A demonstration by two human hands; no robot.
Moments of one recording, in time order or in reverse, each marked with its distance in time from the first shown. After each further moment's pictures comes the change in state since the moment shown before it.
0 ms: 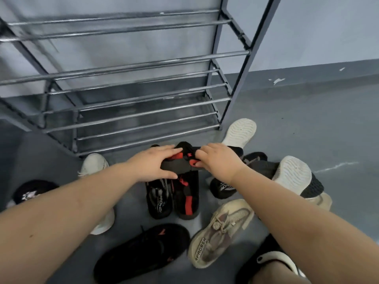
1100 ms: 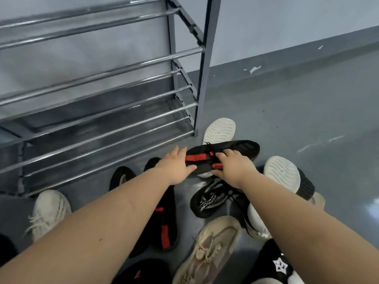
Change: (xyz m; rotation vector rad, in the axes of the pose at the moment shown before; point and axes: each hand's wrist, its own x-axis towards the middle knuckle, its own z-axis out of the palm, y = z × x) left_hand 0.157 0.099 0.028 -0.005 -0.110 -0.163; right_hand -0.057 0.114 0.030 0.102 -0.618 0.773
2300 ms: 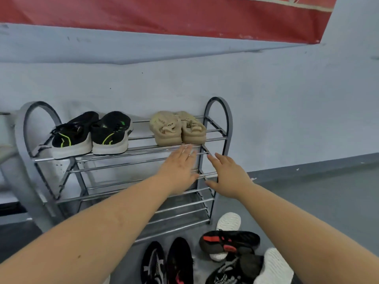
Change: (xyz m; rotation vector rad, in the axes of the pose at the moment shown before) left_hand -0.254 0.028 -0.222 0.417 0.692 0.179; right_hand -0.167 -0.101 -0.266 -0.003 0.567 -0.236
